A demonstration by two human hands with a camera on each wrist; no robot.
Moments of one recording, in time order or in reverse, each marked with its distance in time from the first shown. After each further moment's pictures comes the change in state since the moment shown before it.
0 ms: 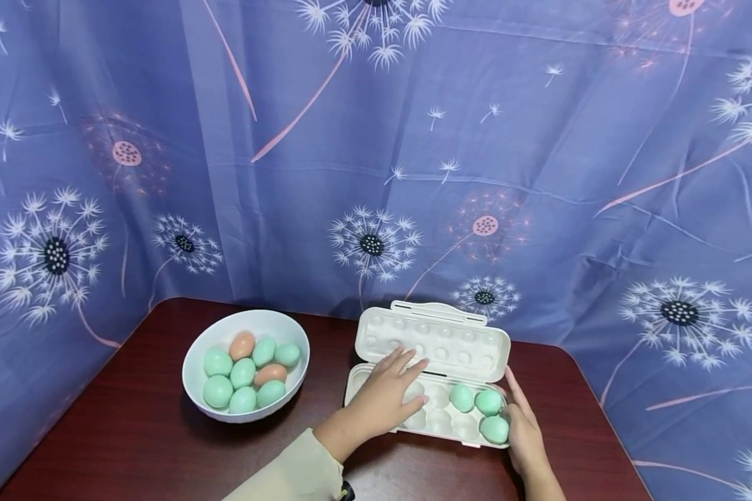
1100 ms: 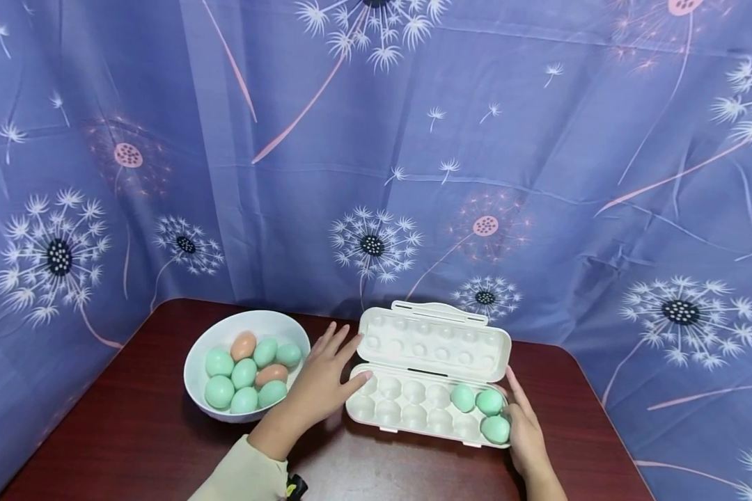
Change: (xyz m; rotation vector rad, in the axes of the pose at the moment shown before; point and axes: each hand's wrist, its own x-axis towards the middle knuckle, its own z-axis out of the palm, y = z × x) left_hand -0.045 -0.058 -0.059 -0.083 0.103 -0.243; right_hand 0.001 0.003 -0.001 0.010 -0.006 -0.014
